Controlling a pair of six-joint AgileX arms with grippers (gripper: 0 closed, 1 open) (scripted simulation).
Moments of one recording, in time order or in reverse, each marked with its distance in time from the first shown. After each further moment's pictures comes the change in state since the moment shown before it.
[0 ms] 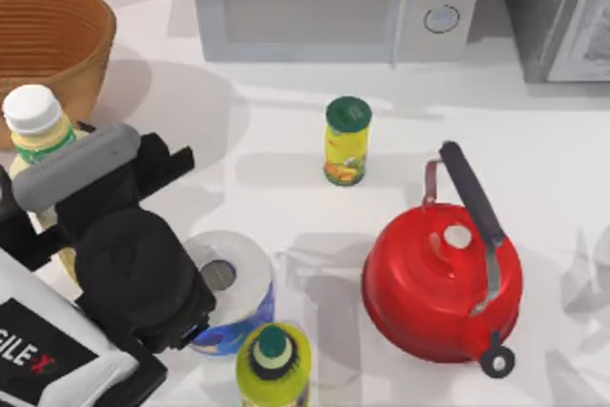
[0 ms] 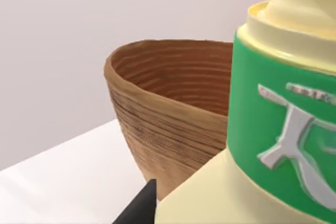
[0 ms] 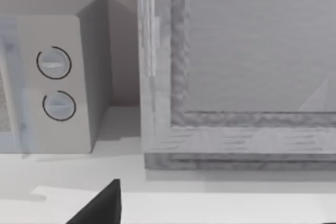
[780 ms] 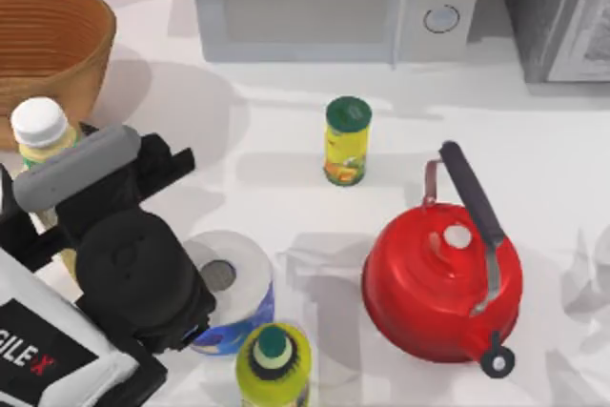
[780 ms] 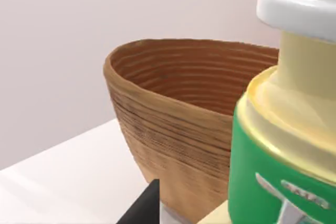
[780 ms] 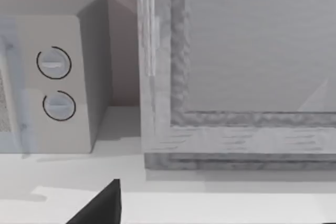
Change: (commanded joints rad) left arm 0.000 0.000 0.000 0.000 0.000 0.000; right arm 0.000 0.000 0.000 0.000 0.000 0.000
